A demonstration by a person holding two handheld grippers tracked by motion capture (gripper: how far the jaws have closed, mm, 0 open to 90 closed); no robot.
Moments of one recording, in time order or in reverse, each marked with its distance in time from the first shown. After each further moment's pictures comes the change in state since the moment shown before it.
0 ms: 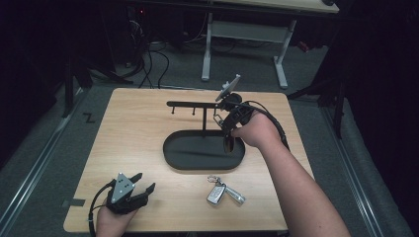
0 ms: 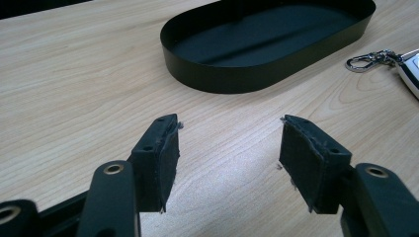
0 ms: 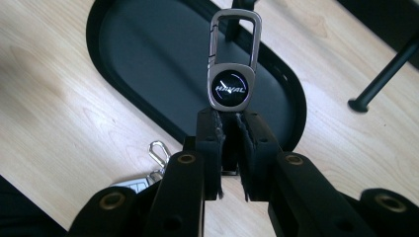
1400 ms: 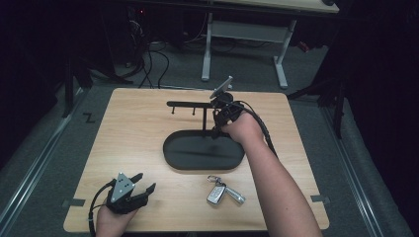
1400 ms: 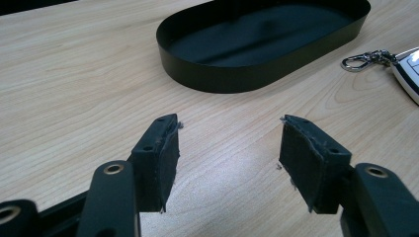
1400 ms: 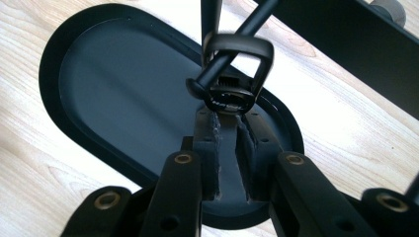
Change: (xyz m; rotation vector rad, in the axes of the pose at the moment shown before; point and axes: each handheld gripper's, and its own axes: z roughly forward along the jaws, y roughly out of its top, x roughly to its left) left arm 0.001 0.000 0.001 0.000 -0.016 -0.004; right arm -0.011 0.024 0.049 -0.033 -0.045 0.101
